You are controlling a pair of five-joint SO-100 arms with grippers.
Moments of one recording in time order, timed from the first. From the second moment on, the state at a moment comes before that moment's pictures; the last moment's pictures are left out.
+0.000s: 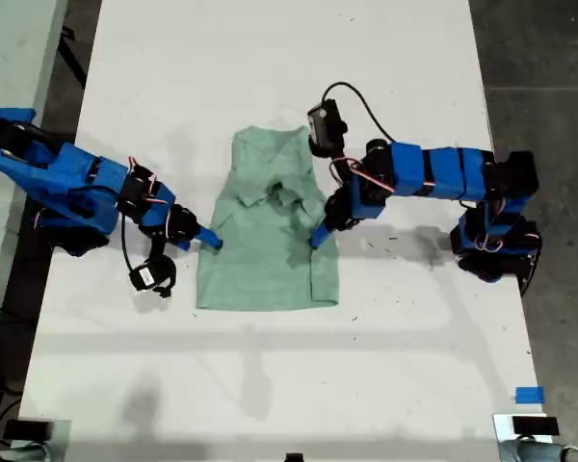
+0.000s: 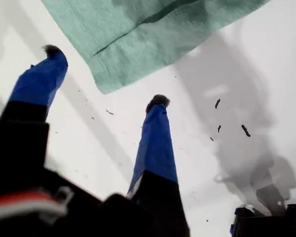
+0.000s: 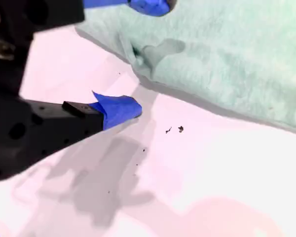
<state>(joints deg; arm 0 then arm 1) -3.6 113.0 146.0 48.3 -13.6 4.7 81.6 68.2 92.5 -36.2</state>
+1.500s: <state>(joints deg) 2.2 106.2 141.2 49.6 -21.8 1.9 81.7 71.8 89.6 -33.6</state>
